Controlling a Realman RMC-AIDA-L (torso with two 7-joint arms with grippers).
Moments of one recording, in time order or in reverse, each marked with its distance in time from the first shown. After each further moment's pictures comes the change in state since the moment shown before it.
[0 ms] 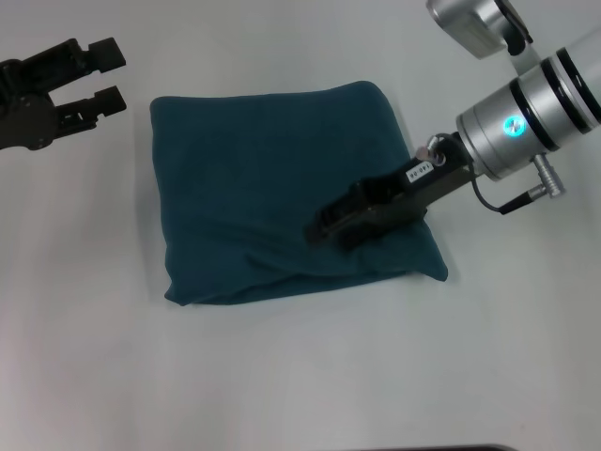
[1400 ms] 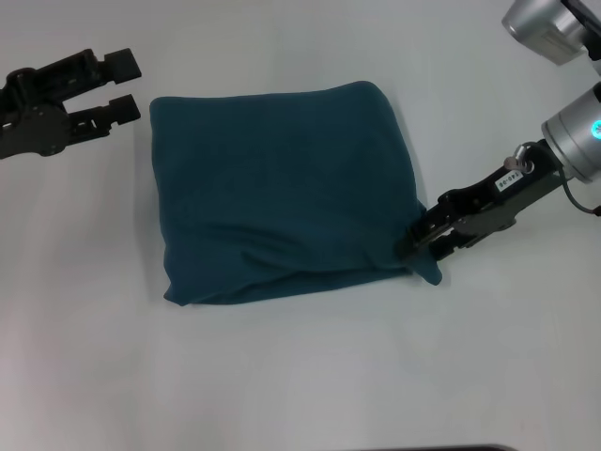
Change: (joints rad) left arm -0.006 -0.004 0.020 -0.002 0.006 0.026 0.010; right arm -0.040 -0.082 0.057 -0.023 -0.165 -0.093 -0.019
